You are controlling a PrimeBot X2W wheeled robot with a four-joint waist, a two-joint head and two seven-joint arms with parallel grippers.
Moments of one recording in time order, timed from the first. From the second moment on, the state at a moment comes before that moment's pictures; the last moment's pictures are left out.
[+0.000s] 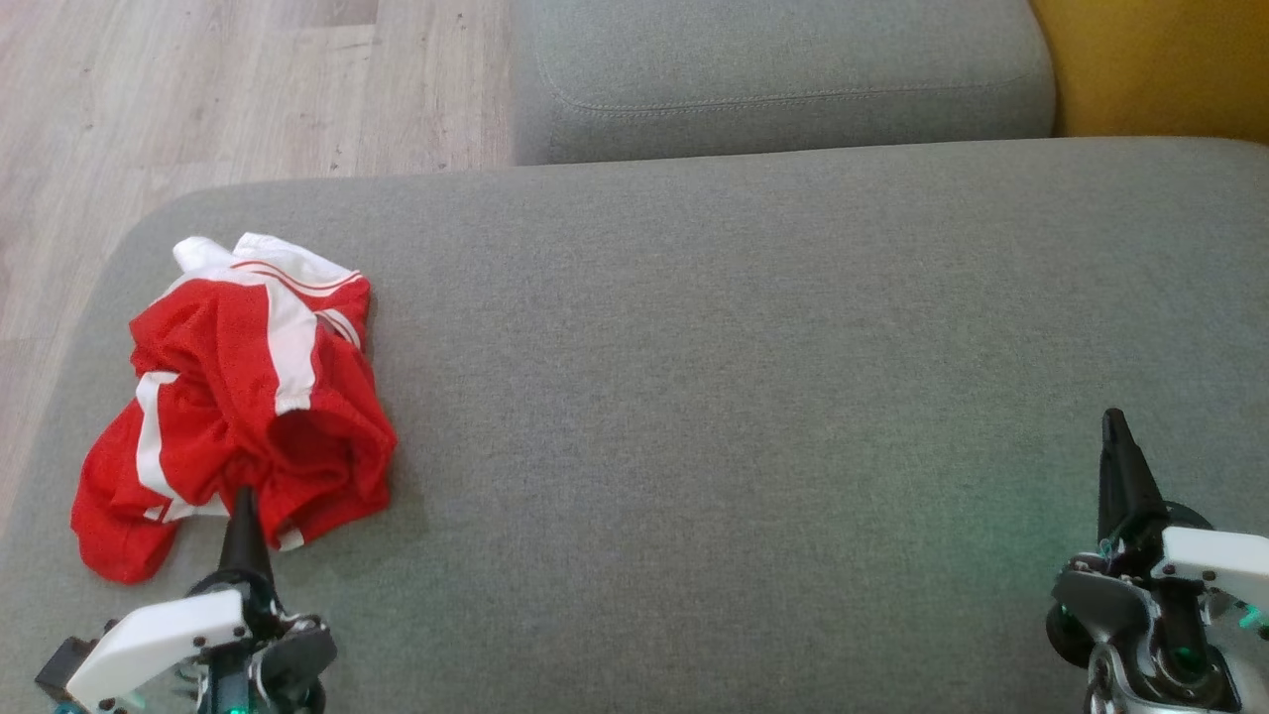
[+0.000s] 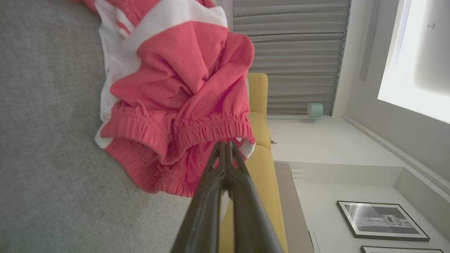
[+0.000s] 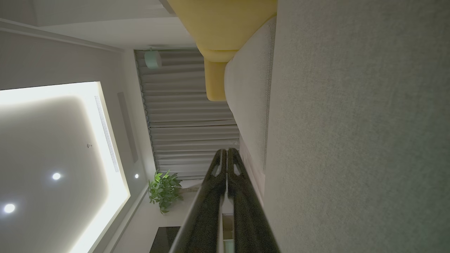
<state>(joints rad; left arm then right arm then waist) -0.06 0.04 0.08 0.28 -1.60 -0.12 0.11 -0.07 -0.04 -0.14 0.28 1.60 0.12 0.11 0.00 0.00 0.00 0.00</state>
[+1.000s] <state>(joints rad) -0.06 0.04 0.08 0.28 -1.60 -0.12 0.11 -0.07 -0.04 -0.14 0.28 1.60 0.12 0.11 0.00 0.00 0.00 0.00</state>
